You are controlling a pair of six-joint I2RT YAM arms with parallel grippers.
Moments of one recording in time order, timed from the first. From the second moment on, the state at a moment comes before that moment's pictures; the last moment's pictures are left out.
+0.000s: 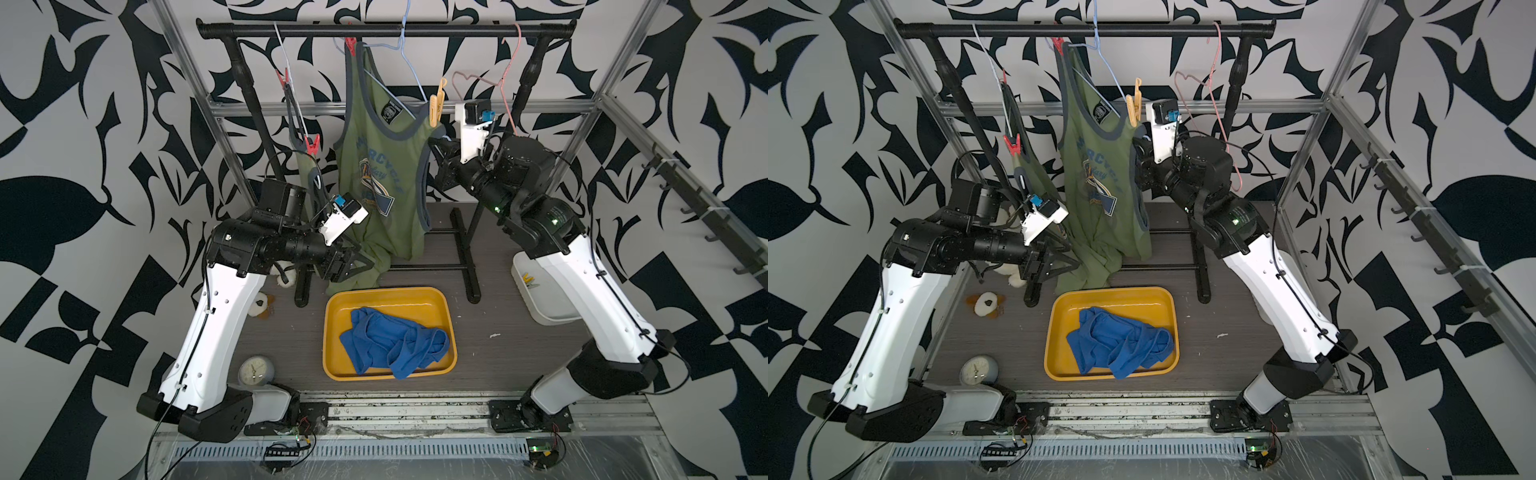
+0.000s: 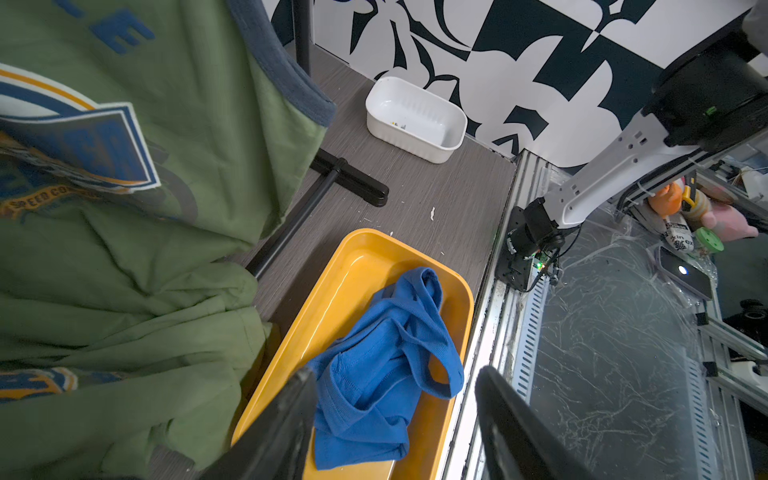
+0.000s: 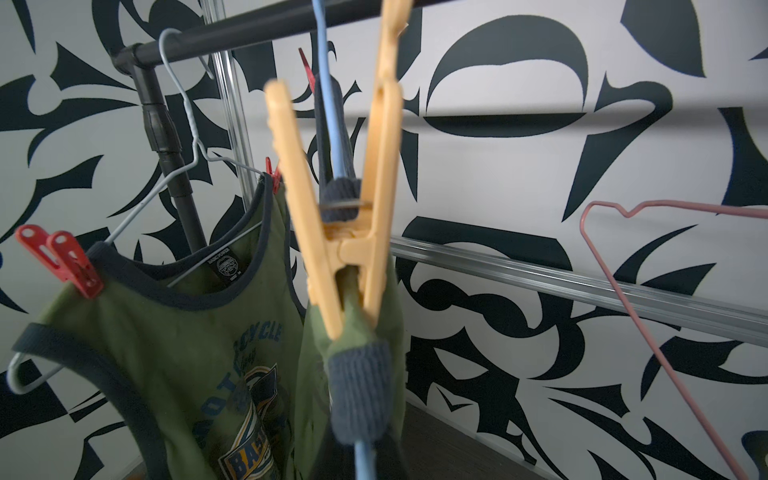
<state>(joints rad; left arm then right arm) -0.38 1.33 1.87 -1.37 0.73 0.39 0.67 1.54 2.07 -0.46 0.10 0.04</state>
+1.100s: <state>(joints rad) -0.38 1.17 1.92 -1.40 0.65 0.46 0.67 1.12 1.97 -0.62 -0.04 0.03</state>
